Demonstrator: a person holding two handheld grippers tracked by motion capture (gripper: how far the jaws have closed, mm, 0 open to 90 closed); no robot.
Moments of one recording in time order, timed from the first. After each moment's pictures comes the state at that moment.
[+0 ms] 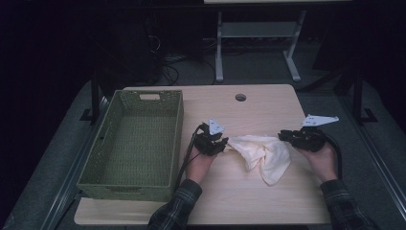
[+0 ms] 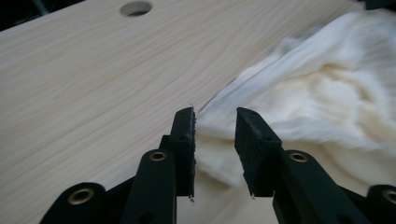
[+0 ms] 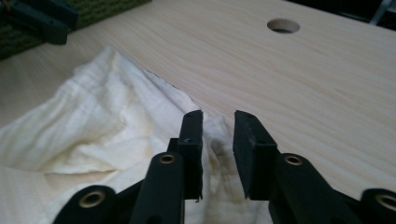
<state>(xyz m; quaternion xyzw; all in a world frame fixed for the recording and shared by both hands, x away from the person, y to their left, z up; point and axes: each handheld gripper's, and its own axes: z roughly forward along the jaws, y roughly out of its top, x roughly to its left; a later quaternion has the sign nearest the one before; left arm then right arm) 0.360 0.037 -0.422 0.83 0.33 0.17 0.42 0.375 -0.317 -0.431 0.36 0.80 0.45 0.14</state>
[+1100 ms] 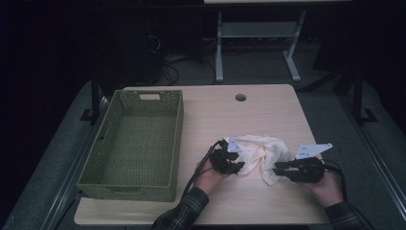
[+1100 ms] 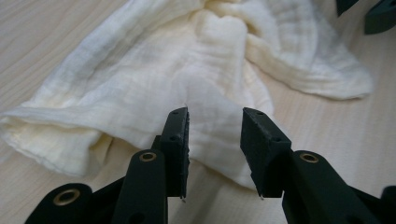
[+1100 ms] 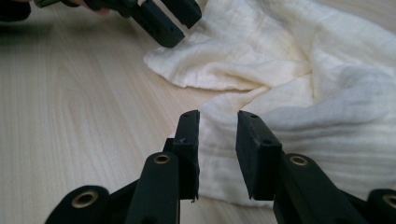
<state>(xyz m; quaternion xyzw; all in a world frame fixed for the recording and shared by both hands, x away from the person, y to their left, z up) 0.330 0.001 -0.452 0.89 0.24 0.08 0.38 0.296 -0.288 -0.449 0.29 0.86 0.42 0.06</state>
